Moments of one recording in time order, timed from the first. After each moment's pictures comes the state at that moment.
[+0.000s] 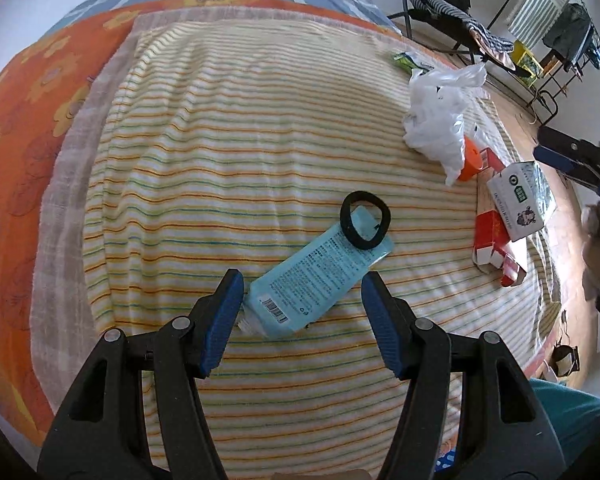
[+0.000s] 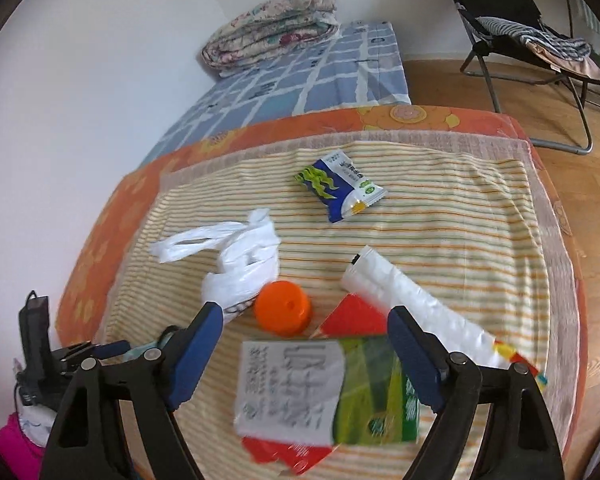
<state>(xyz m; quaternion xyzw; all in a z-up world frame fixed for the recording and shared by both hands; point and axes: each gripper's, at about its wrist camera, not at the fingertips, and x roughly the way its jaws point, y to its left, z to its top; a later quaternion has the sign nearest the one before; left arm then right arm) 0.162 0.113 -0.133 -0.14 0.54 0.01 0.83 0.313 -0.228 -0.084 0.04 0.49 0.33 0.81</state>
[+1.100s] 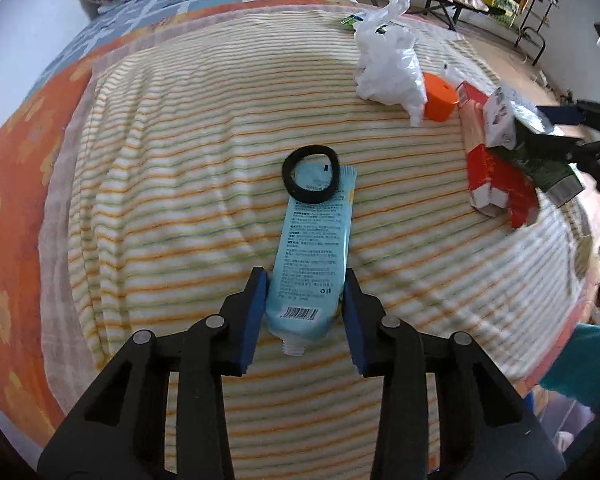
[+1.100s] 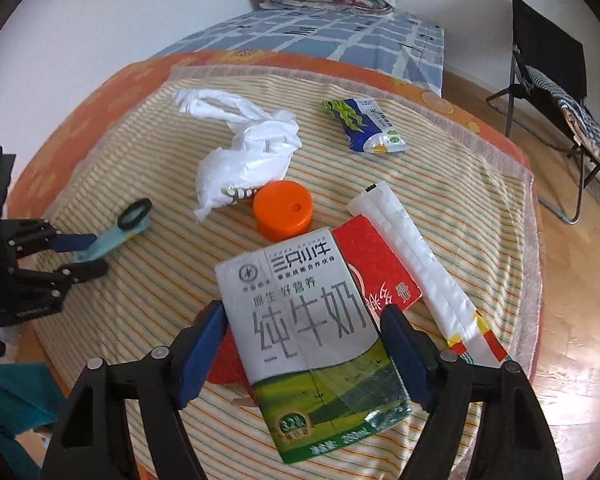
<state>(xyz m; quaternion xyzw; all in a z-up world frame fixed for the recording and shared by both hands) 0.157 0.060 -0.140 -0.03 0.54 -0.01 0.84 0.252 -0.211 -0.102 -0.17 0.49 0.33 0.79</state>
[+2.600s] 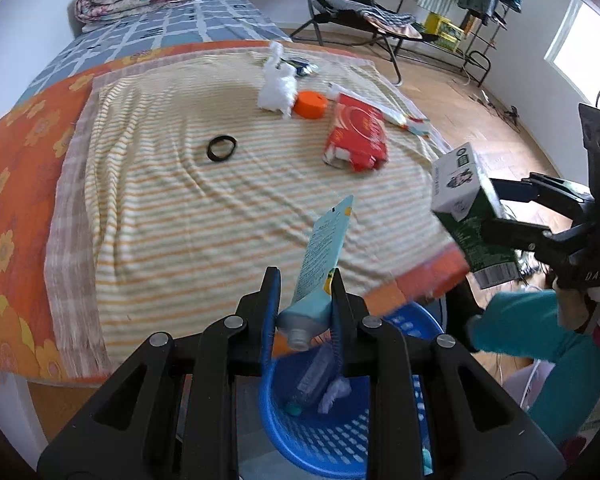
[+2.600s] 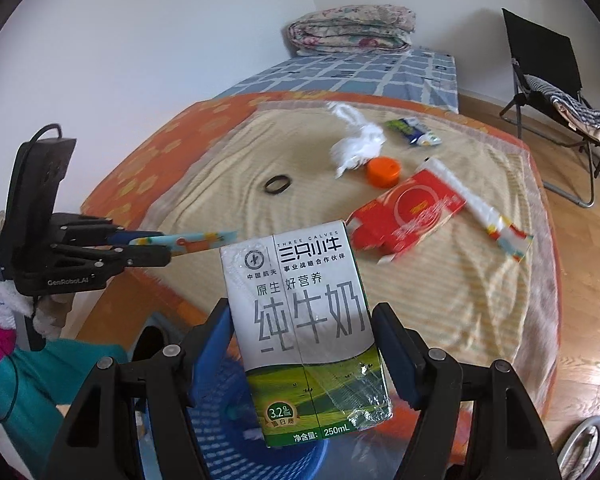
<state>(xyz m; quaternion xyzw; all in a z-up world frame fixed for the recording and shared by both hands) 0.013 0.014 -0.060 -0.06 0.49 -0.09 0.87 0.068 -0.272 -0.052 -0.08 0.43 0.40 0.81</state>
